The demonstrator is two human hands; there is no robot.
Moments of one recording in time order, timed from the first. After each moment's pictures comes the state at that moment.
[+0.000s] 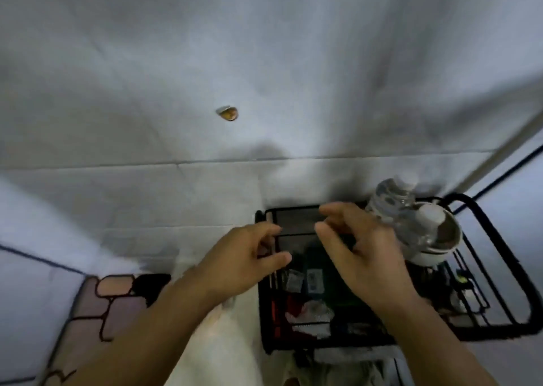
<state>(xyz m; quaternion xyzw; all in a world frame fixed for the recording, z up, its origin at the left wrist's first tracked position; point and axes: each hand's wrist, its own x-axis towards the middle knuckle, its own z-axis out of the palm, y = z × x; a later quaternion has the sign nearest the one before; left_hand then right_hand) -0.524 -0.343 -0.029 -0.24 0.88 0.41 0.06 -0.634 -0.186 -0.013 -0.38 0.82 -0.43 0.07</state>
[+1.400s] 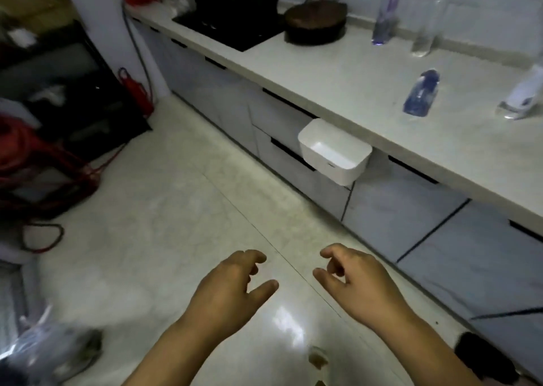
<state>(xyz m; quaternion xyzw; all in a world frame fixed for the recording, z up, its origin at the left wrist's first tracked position) 0.502 0.105 -0.040 -0.96 0.05 0.15 -0.25 0.501 -0.101 -0.057 -0.94 -0.01 0.11 0.34</state>
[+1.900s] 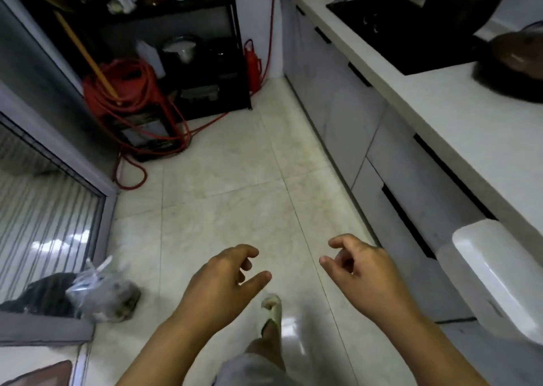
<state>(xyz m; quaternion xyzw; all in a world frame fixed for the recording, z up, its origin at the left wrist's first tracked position) 0.689 0.310 -0.049 -0.92 -0.21 0.09 -0.31 0.785 0.118 -0.050 -0.92 -0.18 0.17 0.31</state>
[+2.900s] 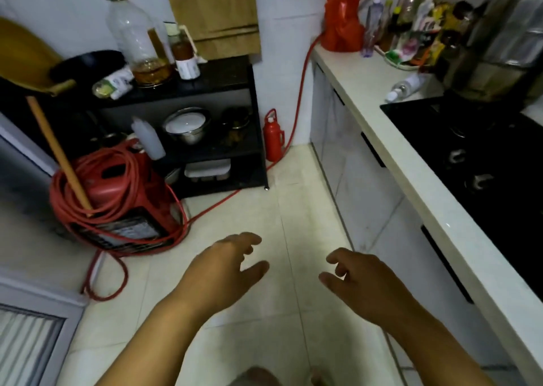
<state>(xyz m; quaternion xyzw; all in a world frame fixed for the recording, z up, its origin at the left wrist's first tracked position) 1.305 0.638 0.000 -0.94 -0.20 0.05 -0.26 1.418 0.438 -0.032 -0.89 -0.29 0.24 0.26</state>
